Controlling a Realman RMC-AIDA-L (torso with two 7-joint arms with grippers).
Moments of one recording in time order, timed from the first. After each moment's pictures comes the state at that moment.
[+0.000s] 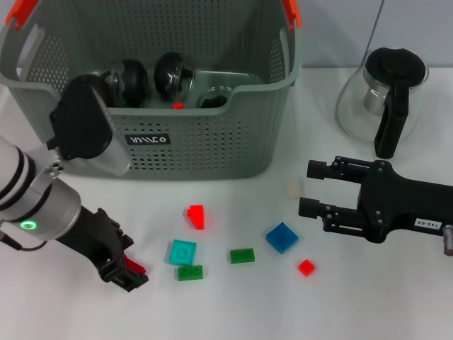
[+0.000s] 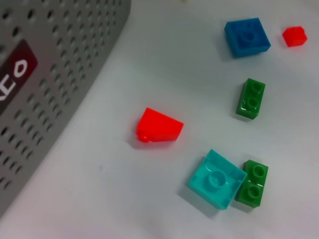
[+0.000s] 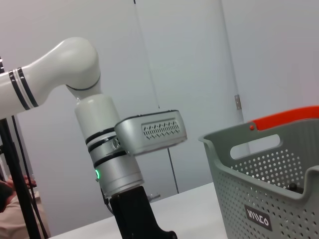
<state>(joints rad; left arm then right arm) -0.45 -2.17 1.27 1.34 2.67 1.62 -2.09 0.46 2.09 -0.82 -0.58 -1.76 -1.69 1.22</state>
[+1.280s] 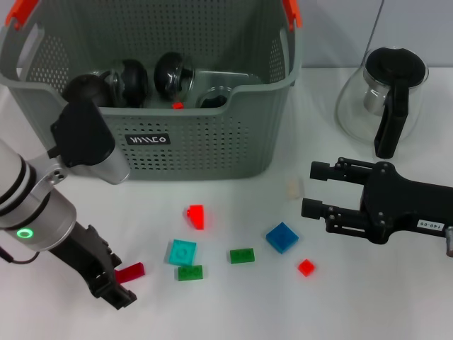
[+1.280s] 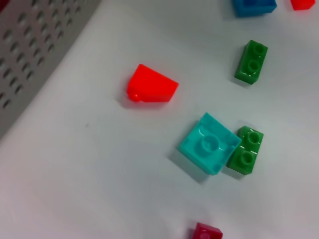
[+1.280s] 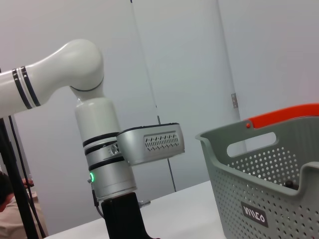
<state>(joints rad) -0.48 -2.17 1.26 1.28 2.73 1.67 -2.14 0.46 2.08 -0.82 -0.58 -1.76 -1.69 1.22</state>
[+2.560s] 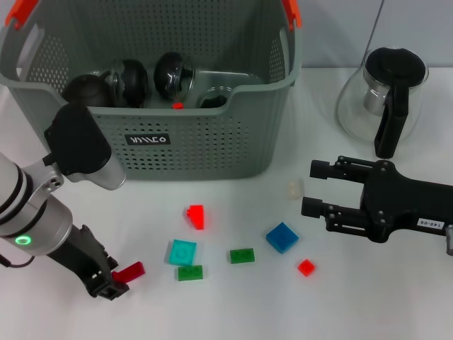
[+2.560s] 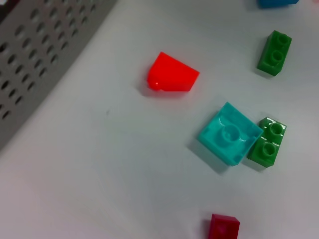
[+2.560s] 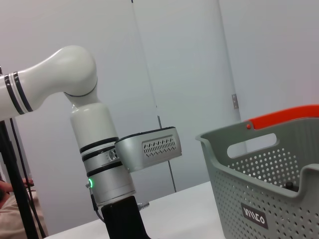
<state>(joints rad) -0.43 -2.17 1.31 1.33 2.74 1.61 -2.17 0.46 2.08 -0.82 -0.58 -1.76 -1.69 1.22</state>
